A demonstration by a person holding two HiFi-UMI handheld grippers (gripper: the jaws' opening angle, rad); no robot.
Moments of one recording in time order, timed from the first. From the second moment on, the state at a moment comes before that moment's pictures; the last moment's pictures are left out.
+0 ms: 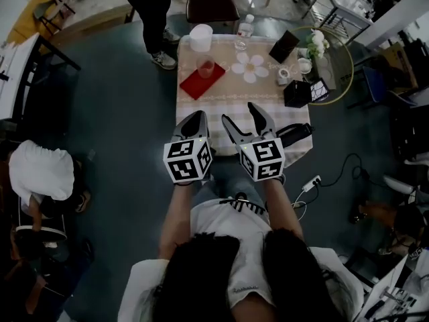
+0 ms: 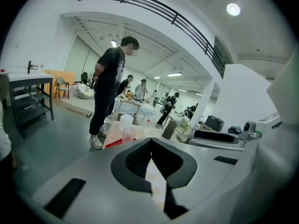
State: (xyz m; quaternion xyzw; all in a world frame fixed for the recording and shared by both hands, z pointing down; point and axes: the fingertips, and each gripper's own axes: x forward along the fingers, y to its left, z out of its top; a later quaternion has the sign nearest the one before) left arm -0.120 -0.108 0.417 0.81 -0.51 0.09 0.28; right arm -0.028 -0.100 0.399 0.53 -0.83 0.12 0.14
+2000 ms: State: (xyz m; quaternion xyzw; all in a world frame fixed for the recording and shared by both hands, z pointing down) left arm -0.138 -0.293 0.564 0.70 -0.59 0.18 0.35; right arm -0.083 -0.358 0.583 0.44 -0.87 0.15 0.18
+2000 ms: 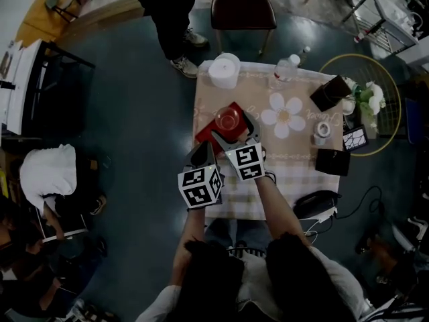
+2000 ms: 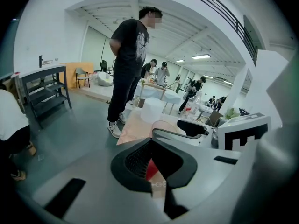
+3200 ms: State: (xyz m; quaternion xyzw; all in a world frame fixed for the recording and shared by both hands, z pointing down) left arm -0.135 -0.303 0.584 0.70 -0.59 0.20 0.35; right arm -0.088 -0.367 0.610 0.41 -0.87 0.14 0.23
